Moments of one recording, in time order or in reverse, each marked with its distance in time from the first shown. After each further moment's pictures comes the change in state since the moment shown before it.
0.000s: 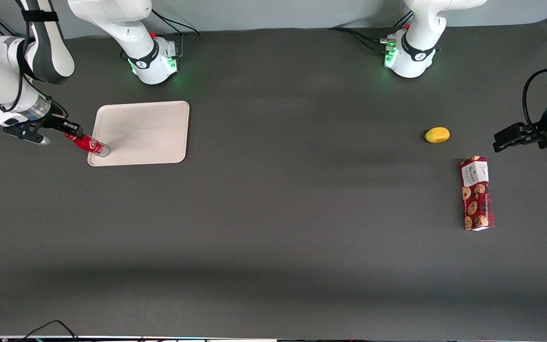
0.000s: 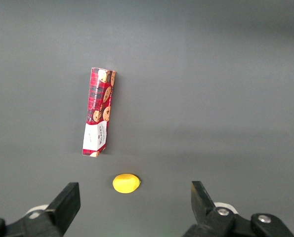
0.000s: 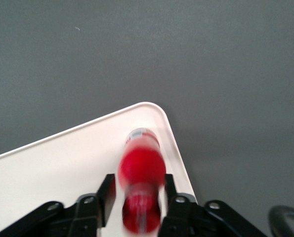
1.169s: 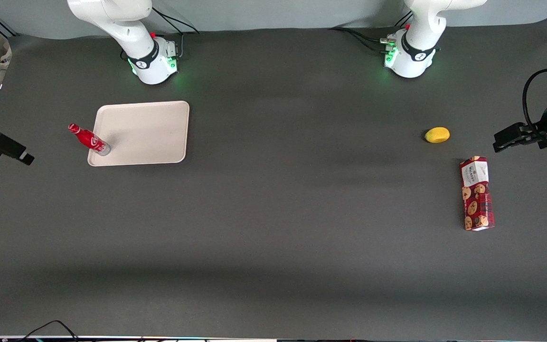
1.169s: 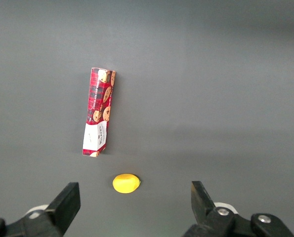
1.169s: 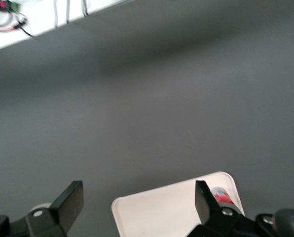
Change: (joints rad) arm 0.031 0.266 0.225 0.970 0.335 -0.582 0.009
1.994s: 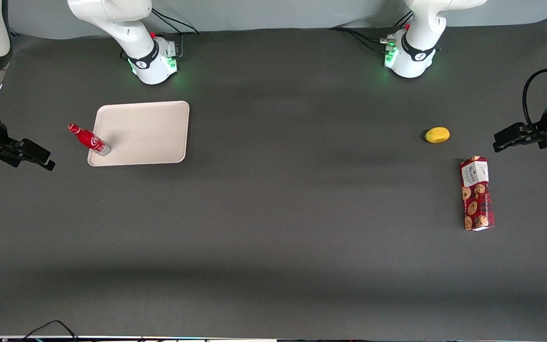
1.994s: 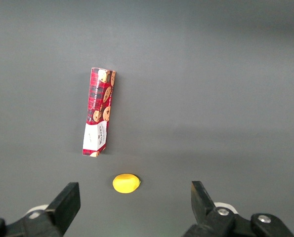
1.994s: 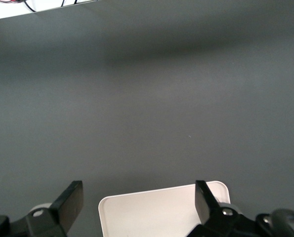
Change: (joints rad) arm -0.002 -0.065 0.058 -0.143 -0.068 0.085 -0.062
